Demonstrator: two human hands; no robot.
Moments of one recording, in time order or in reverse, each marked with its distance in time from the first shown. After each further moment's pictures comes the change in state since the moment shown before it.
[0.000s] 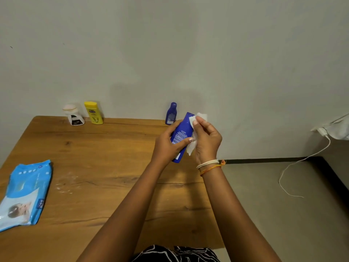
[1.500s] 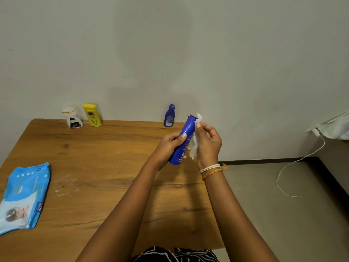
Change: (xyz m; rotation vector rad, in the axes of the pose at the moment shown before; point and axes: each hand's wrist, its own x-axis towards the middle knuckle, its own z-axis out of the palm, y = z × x) left_hand -0.001 0.009 -0.009 -0.404 -0.373 -0.239; right_hand 0.000 0.002 -0.012 -0.060 0.027 -0.099
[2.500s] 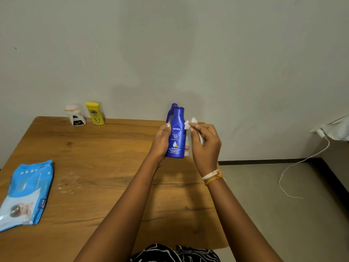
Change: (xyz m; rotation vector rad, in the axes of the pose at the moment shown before) left_hand 0.006 0.002 -0.007 -0.192 0.319 0.029; right_hand -0.013 0.004 -0.007 -0.566 -0.208 -0.588
